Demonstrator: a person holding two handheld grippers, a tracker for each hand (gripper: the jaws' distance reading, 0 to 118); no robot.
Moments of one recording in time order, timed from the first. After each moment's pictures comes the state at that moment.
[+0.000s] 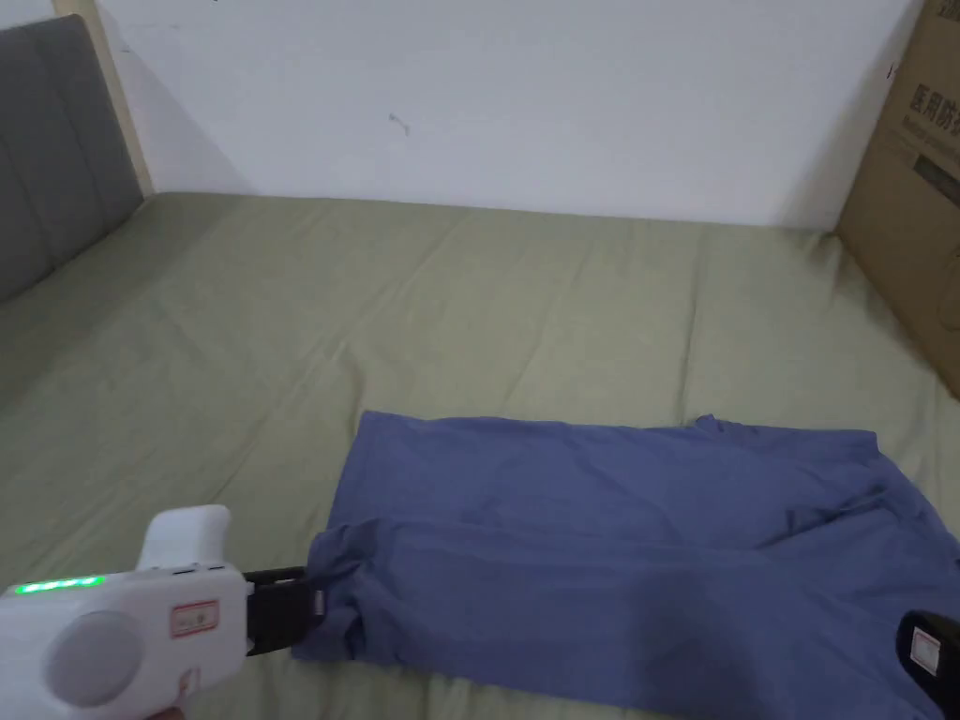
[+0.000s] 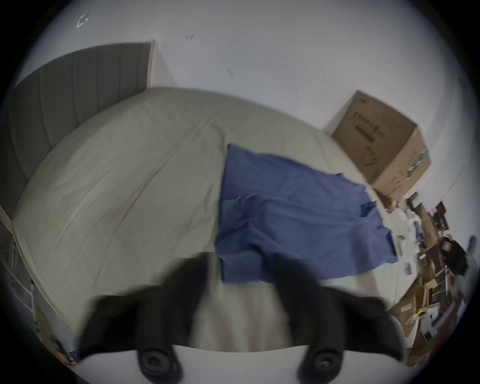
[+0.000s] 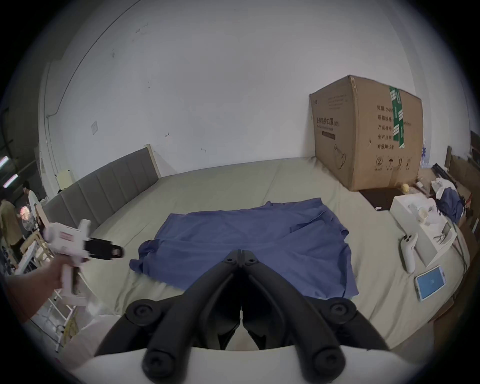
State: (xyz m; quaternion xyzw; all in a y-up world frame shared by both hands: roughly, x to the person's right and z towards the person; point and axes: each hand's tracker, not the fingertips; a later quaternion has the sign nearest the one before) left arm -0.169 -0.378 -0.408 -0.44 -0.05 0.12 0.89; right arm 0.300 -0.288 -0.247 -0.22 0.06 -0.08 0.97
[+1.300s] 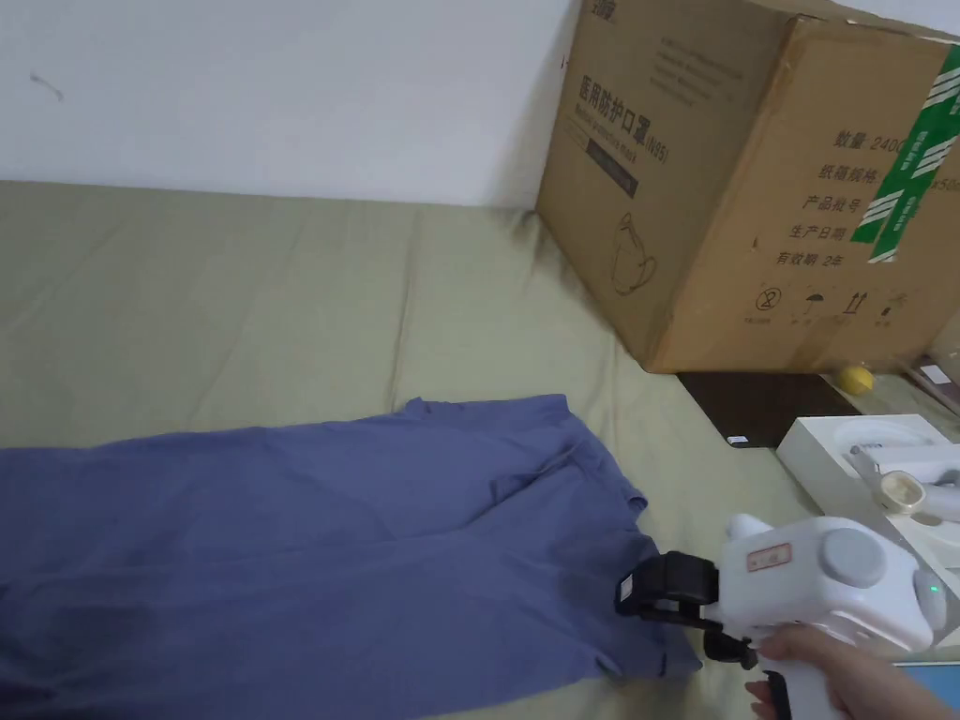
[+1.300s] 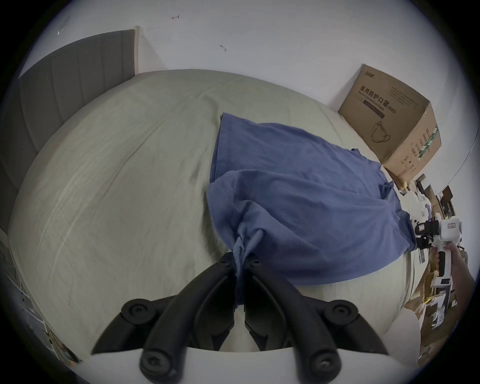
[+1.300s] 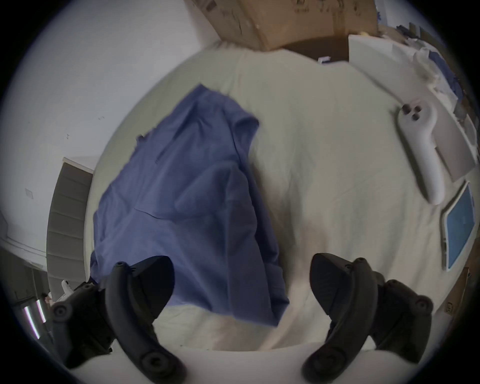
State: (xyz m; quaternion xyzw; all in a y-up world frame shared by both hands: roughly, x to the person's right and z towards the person) left arm -0.157 -0.414 -0.430 -0.46 -0.07 0.09 0.88; right arm 0.497 -0.420 -0.391 -0.53 -0.06 -0.28 0.80
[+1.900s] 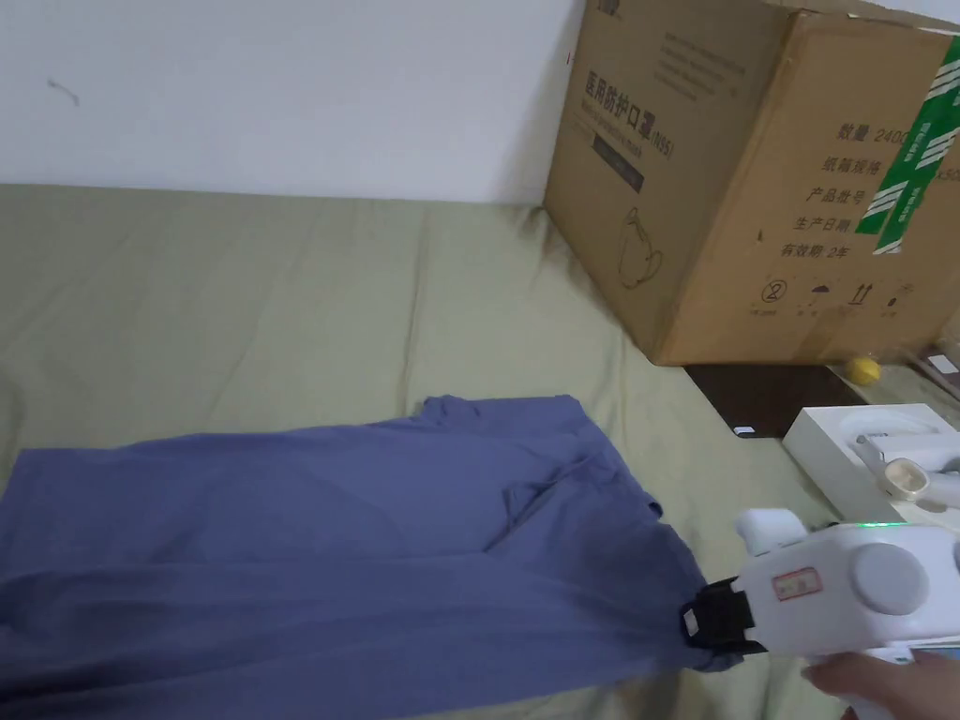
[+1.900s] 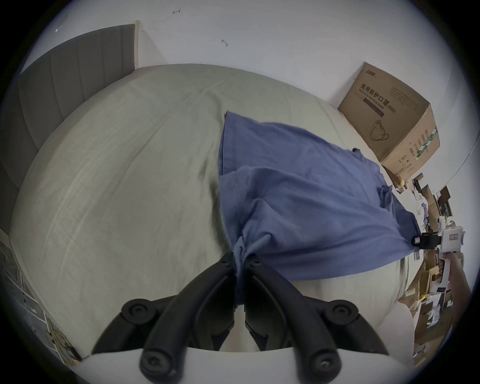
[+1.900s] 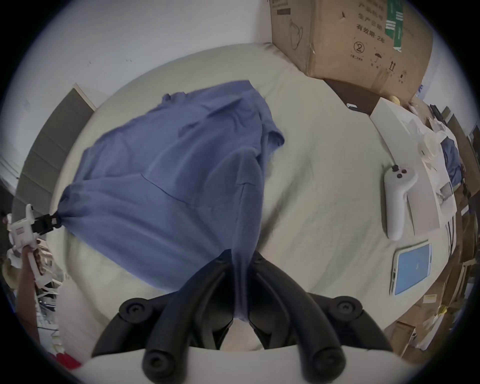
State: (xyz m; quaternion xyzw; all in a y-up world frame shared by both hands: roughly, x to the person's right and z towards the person) left arm -0.174 -0.383 -0.417 -0.48 -0.08 0.10 0.87; right arm 0.471 -0.362 -0.343 -0.53 -0.01 -0.10 0.84
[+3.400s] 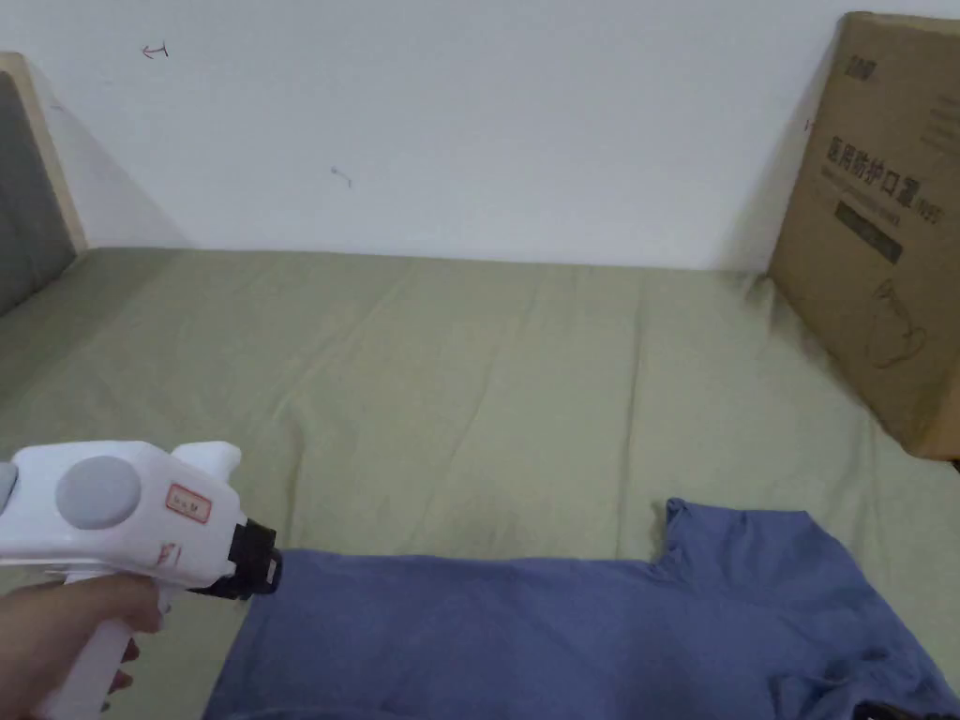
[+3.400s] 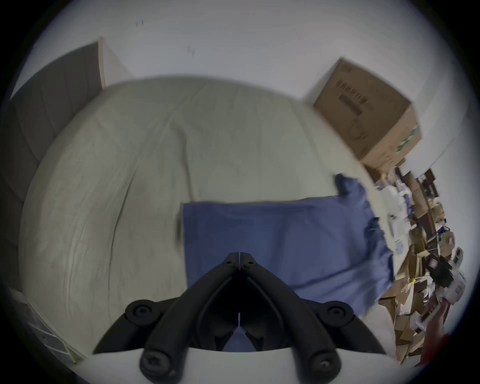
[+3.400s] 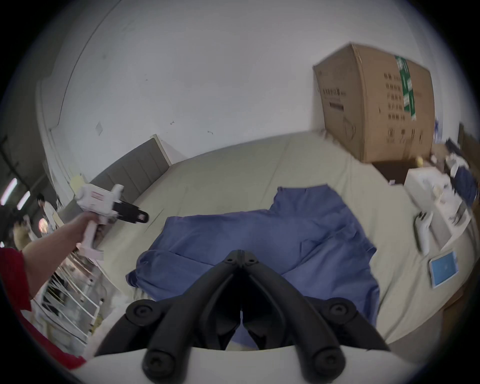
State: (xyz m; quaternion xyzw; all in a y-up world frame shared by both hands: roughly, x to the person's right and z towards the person) left arm -0.158 -0.344 -0.539 -0.53 -0.14 0.06 0.84; right arm 0.330 -0.294 -0.262 -0.31 0.10 -0.15 0.94
